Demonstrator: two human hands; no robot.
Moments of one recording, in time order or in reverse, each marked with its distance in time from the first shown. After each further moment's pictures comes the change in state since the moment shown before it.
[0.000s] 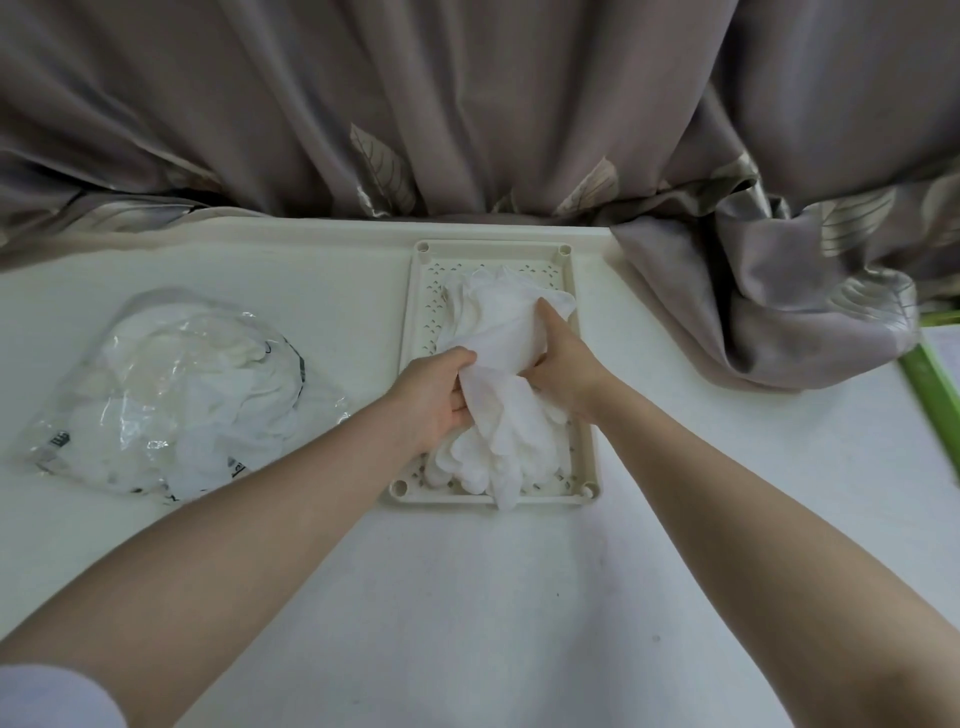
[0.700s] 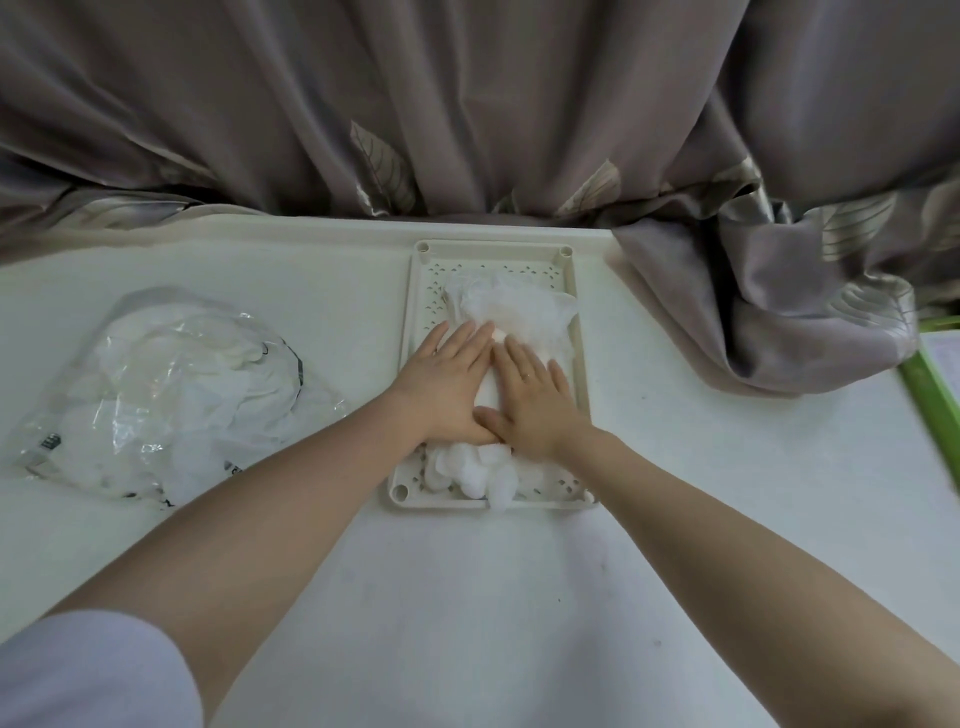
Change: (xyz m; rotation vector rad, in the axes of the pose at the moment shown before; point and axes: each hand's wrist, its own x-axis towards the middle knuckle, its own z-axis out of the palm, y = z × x) left_hand 0.034 0.000 -0.018 2.174 -0.043 0.690; right_hand -0.008 0.019 0.036 -0.785 -0.070 -0.237
